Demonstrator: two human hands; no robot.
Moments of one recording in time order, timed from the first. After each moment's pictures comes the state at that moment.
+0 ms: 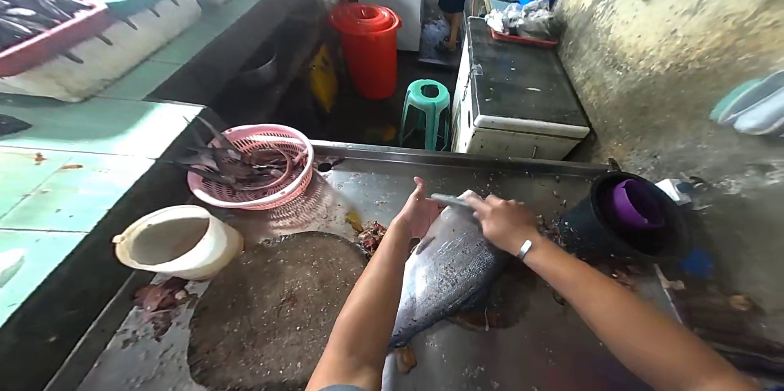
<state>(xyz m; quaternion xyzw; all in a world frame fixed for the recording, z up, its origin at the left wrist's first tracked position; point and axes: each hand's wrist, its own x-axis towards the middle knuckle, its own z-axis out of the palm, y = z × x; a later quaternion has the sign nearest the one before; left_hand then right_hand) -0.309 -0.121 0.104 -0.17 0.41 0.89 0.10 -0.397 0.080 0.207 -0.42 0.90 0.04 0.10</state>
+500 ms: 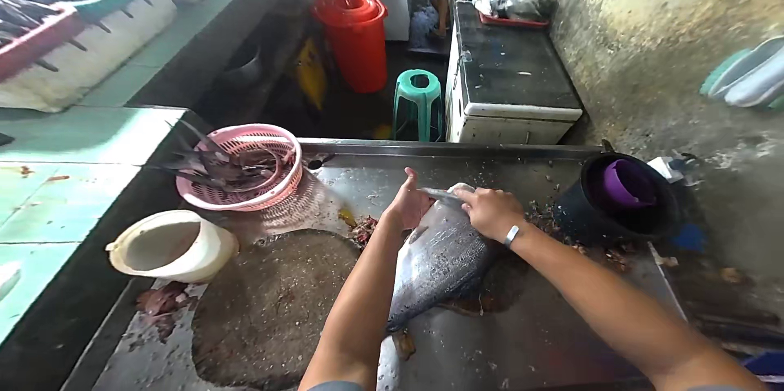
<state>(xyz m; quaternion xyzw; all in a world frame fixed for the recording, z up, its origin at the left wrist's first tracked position) -0.311 -0.108 0.120 -0.22 0.44 0.87 0.10 -0.397 0.087 0.206 -0.40 0.91 0.00 0.13</state>
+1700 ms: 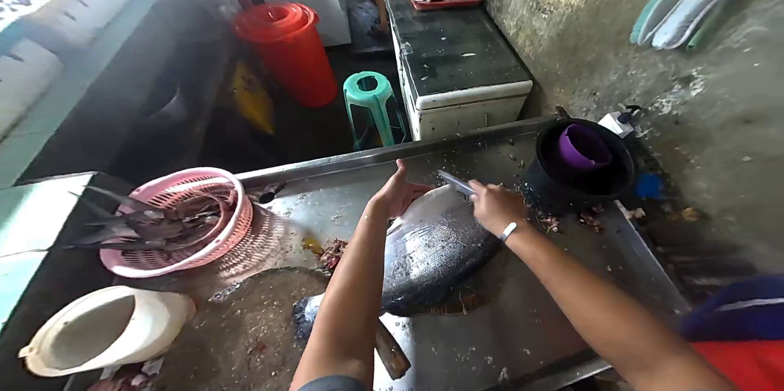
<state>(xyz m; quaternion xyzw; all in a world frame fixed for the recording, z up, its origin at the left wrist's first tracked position) -0.393 -0.082 0.137 -0.19 0.58 0.75 0.25 -0.425 0.162 0.180 -0.23 0.96 -0.09 0.11</state>
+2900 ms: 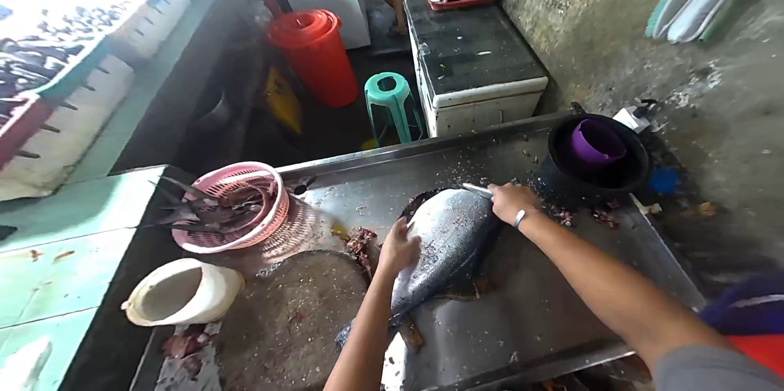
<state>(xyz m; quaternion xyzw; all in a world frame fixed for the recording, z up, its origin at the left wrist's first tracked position) -0.236 -0.061 0.057 -0.29 0.79 0.55 -0.01 -0.421 0.175 0.172 -0.25 0.95 -0.02 0.17</state>
